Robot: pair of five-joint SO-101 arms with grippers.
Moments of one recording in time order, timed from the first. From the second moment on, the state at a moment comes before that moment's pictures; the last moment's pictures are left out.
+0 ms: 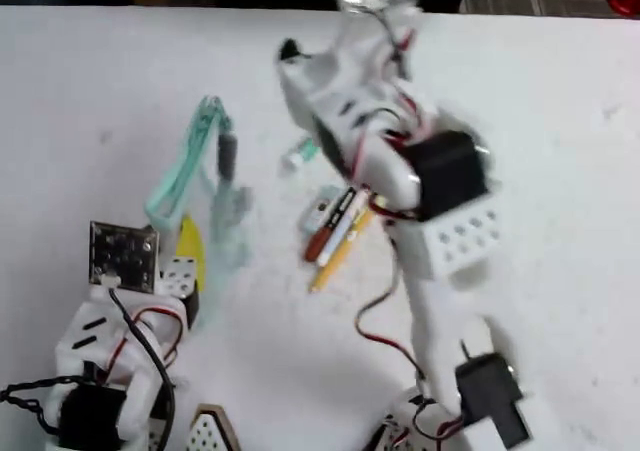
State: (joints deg) left arm 2.6 -98.9 67.8 65.8 0.8; right arm -26.5 -10.9 -32.6 77.5 0.7
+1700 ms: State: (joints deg) left arm 2.4 -98.9 70.0 64.2 5.9; right arm -7.0 13.1 9.8 62.3 -9.6
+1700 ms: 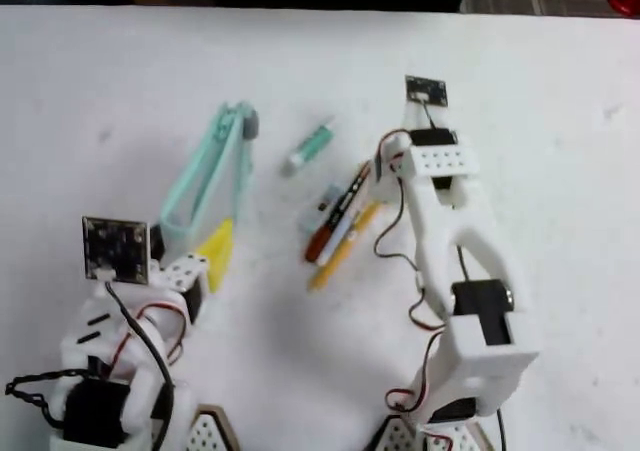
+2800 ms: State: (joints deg) left arm 2.4 -98.9 72.0 64.2 5.9; right arm -10.3 27.7 -0.3 64.0 -18.0
